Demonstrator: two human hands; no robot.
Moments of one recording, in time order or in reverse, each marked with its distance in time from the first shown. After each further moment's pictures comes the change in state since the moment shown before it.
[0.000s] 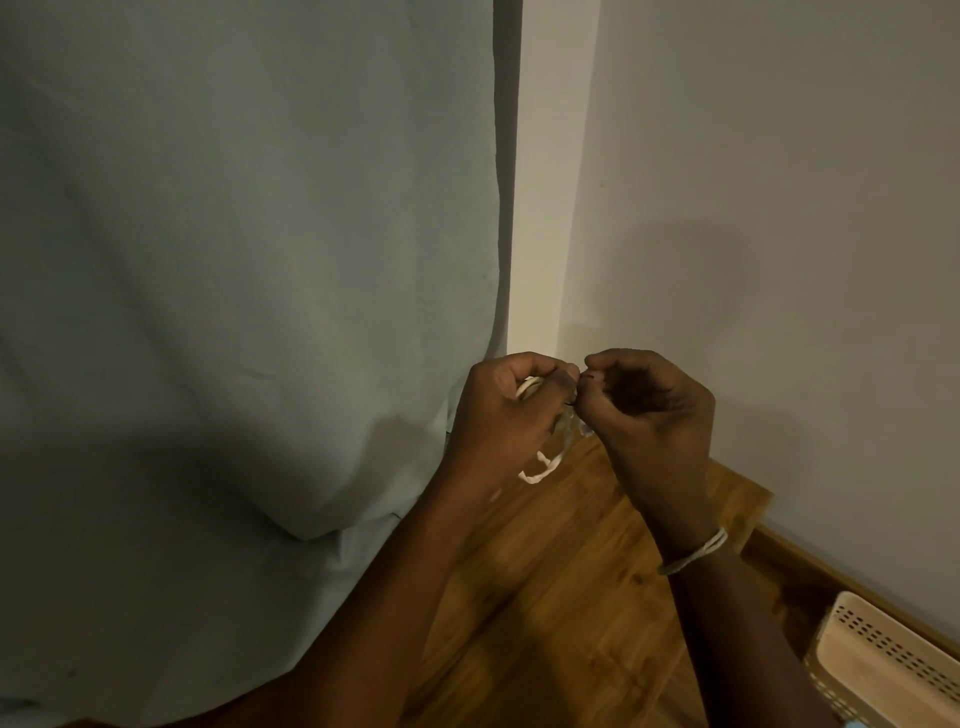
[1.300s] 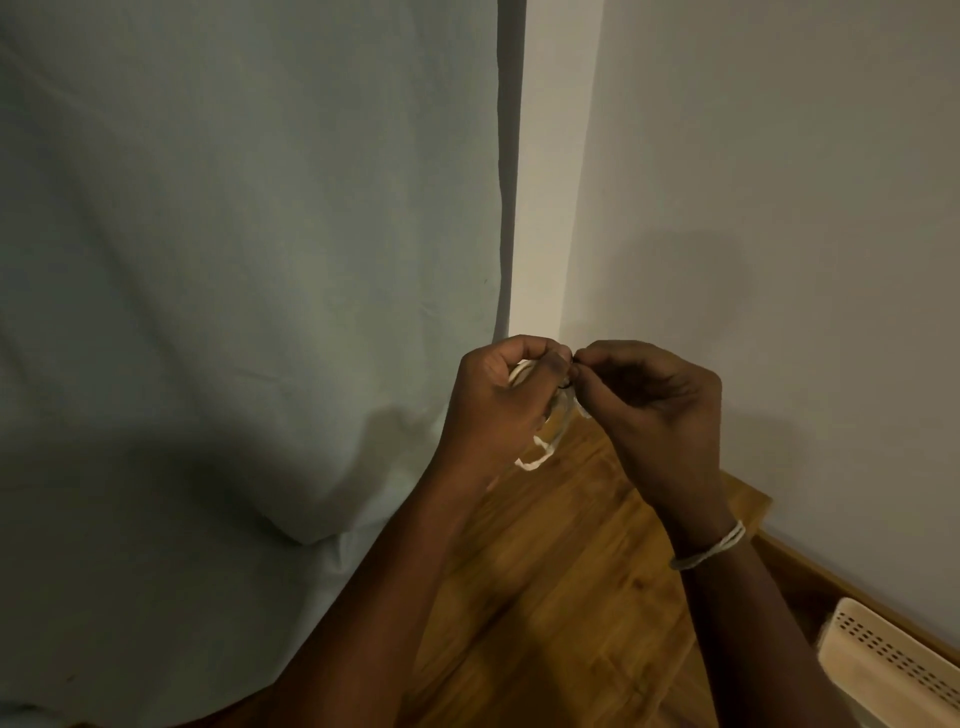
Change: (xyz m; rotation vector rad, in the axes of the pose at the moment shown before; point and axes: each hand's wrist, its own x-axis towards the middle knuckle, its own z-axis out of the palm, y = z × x) left_hand 0.006 0.007 -0.008 -0.020 0.039 0.045; right_hand 0.012 -0.018 0.001 0.051 -0.088 -0.036
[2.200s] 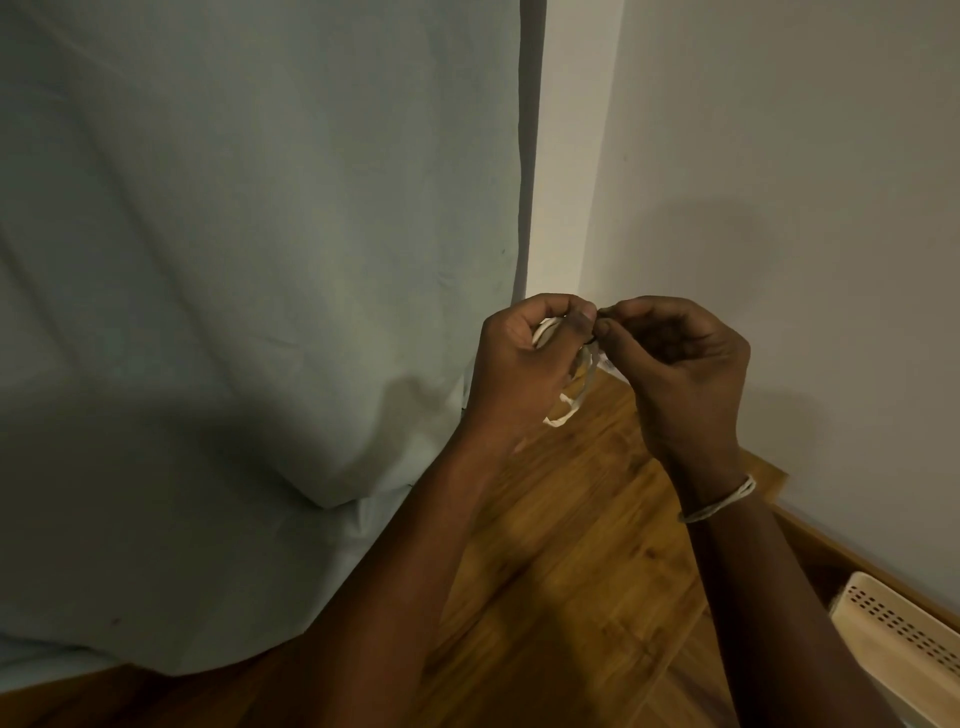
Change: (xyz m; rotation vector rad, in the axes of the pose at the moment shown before) left_hand -0.001 0.004 0.003 -0.051 0.044 0.029; right_hand 0.003 0.008 0.004 0.136 0.081 0.042
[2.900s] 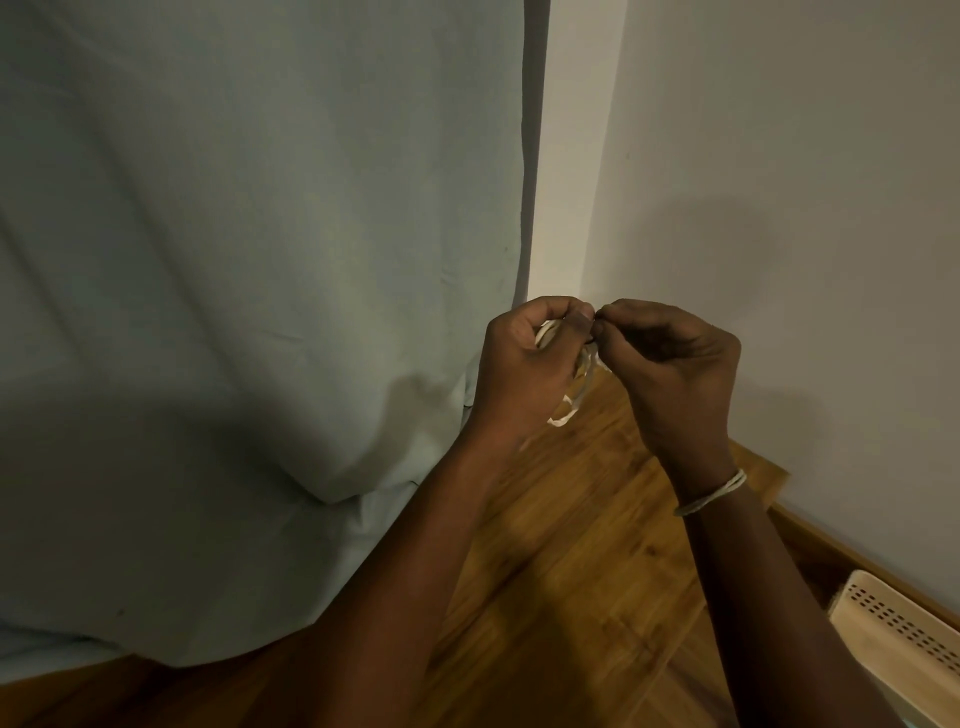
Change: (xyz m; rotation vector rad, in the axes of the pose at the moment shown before) left_hand -0.002 -0.005 0.003 0.012 0.030 -0.009; right_hand -0.003 0.008 0.002 -0.044 -0.013 -0.035
